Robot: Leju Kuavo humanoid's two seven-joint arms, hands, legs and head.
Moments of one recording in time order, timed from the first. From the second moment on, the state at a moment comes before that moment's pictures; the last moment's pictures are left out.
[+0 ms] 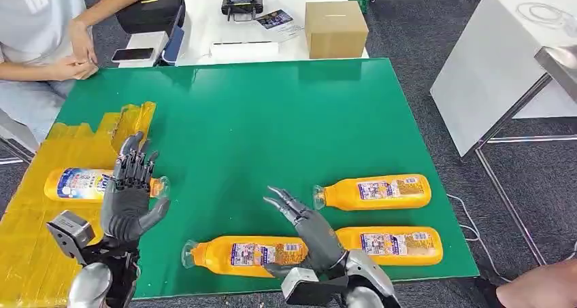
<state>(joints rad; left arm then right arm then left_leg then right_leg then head) 0.00 -0.08 -0.02 -1.66 -0.02 -0.18 -0.52 -0.01 -0.05 0.55 -1.55 0.61 0.02 -0.36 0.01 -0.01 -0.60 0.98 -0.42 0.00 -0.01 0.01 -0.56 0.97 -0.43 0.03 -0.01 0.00</state>
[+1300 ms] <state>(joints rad) -0.10 -0.09 -0.03 -1.56 0.00 -0.17 -0.52 -0.31 -0.13 0.80 -1.30 0.59 0.08 -0.28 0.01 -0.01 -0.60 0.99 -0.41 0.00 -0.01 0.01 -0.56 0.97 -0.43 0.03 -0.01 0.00</state>
